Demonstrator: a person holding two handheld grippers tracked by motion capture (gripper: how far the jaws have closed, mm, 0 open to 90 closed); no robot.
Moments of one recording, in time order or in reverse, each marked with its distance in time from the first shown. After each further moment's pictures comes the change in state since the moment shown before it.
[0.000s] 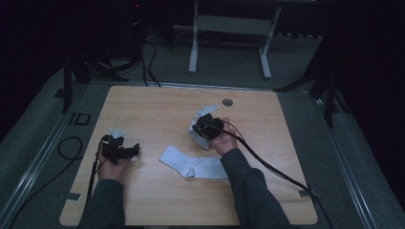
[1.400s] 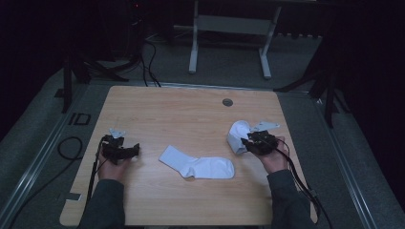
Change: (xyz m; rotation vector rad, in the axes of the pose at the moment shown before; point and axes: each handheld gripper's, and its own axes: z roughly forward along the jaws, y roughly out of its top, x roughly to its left) left arm -0.001 0.000 0.000 0.001 0.002 -0.001; right arm -0.058 -0.122 -0.088 0.008 -0.183 0.178
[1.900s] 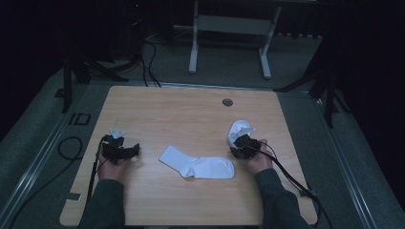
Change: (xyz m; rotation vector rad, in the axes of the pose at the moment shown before) left arm 0.000 0.000 0.000 0.000 0.000 0.000; right arm 0.022 -0.012 0.065 0.188 0.013 -0.079
